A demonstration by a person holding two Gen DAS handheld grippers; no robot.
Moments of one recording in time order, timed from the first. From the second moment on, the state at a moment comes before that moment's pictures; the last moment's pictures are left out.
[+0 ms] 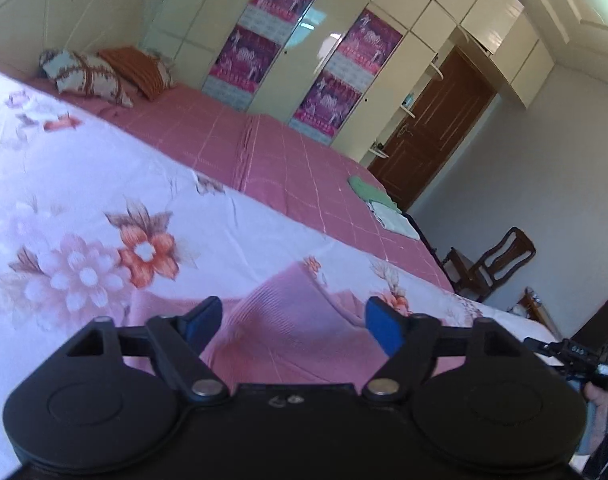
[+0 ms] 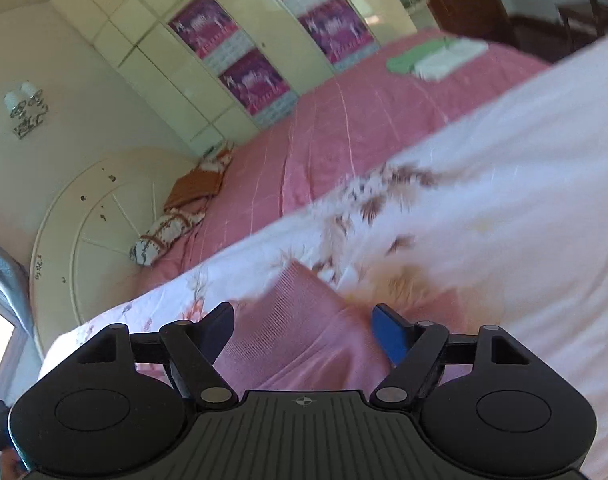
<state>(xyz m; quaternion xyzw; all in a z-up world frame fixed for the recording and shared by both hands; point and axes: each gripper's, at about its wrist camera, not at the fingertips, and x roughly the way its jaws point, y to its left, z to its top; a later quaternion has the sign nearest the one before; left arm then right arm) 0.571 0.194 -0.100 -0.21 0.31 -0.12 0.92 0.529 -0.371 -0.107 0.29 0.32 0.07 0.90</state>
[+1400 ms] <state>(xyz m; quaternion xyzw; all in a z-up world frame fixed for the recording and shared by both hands) 0.549 0.024 -0.116 0.10 0.29 -0.20 0.93 0.522 -0.226 -0.113 0.02 0.32 0.18 0.93</state>
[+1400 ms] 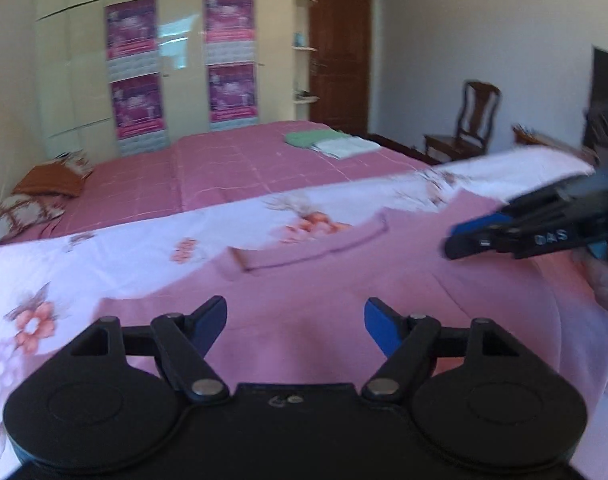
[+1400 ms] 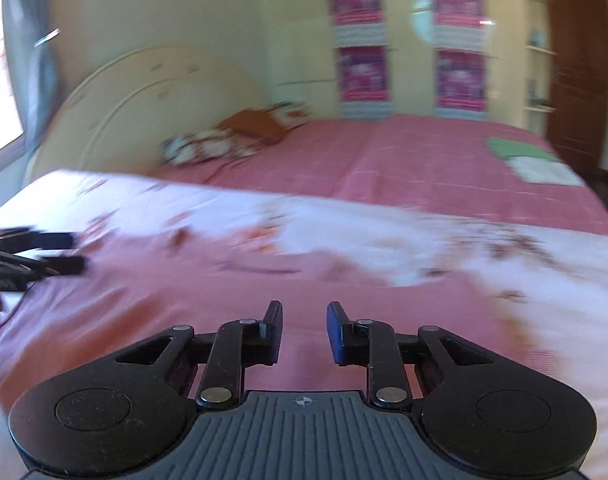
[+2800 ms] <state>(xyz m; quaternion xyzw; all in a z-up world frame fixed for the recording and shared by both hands) 0.447 0.054 -0.130 0.03 0.33 -0.07 0.94 0.408 -0.203 -0.138 0.00 0.35 0.10 0.93</state>
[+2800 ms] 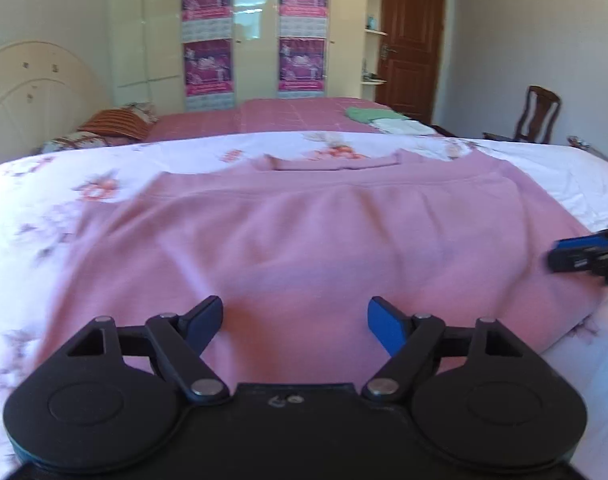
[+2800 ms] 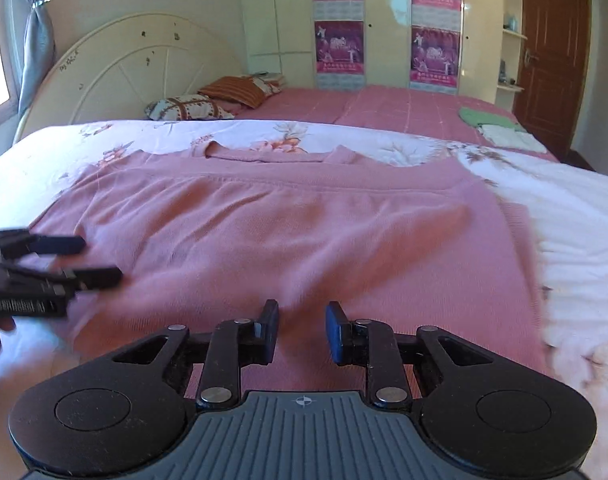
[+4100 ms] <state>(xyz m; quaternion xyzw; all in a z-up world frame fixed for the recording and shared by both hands) 0.483 -0.031 -0.132 0.12 0.34 -0.10 0.93 0.445 -0.208 -0.154 -0.04 0.36 0.08 0.93</state>
